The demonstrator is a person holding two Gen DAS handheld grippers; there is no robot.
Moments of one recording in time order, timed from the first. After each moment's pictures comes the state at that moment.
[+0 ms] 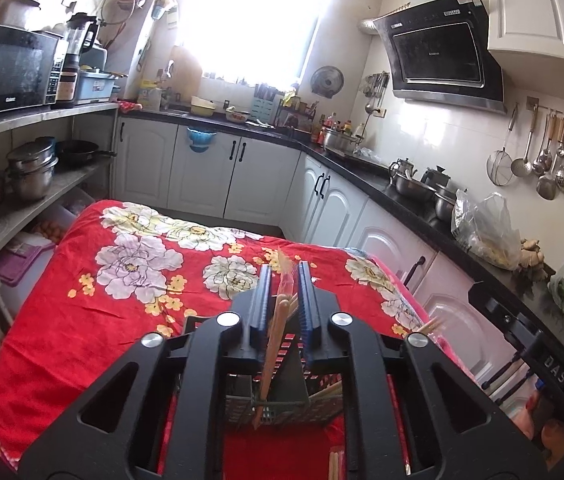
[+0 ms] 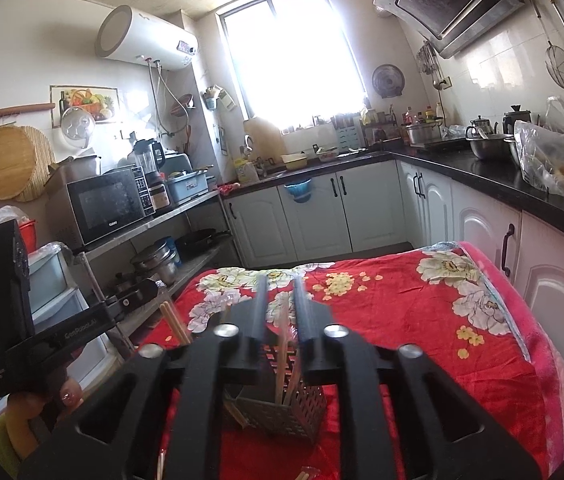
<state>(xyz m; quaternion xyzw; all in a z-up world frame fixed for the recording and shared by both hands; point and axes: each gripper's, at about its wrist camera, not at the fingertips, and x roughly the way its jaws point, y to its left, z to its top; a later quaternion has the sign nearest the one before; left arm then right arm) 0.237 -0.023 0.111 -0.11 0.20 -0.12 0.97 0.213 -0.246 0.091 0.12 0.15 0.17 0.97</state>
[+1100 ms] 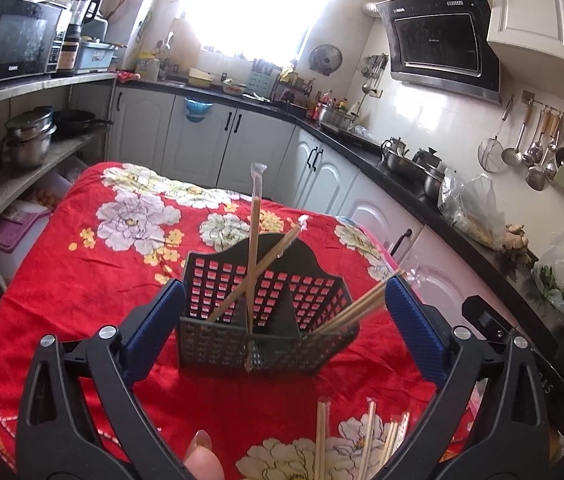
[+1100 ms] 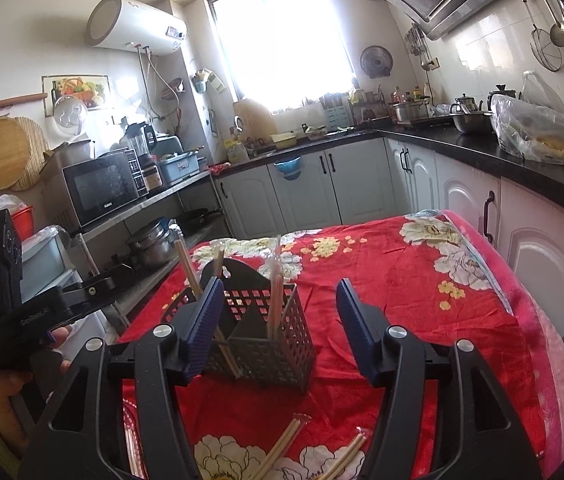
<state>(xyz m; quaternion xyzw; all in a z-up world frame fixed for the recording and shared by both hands) 0.204 -0.012 0.093 -0.13 0.25 -0.15 0.95 0.172 -0.256 0.067 0.12 0.19 0.16 0.96</state>
